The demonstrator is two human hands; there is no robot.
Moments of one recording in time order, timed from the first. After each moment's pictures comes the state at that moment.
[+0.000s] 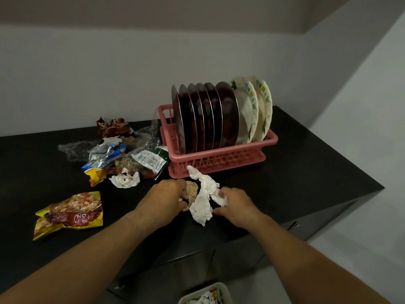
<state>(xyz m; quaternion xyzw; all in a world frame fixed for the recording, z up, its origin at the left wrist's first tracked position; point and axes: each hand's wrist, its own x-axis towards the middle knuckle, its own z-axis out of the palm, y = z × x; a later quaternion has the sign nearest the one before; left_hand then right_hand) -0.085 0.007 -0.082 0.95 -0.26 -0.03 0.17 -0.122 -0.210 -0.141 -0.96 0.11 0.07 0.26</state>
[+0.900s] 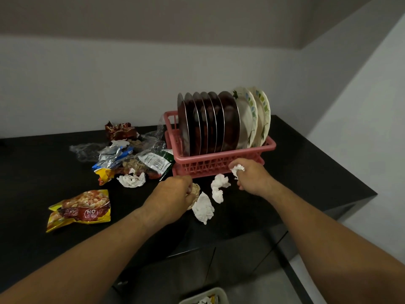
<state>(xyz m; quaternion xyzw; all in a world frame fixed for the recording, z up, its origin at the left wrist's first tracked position) -0.103 0.007 -0.066 0.94 -0.26 0.03 0.21 -0.114 -0.232 -0.048 -0.92 0.10 -0.01 0.38</state>
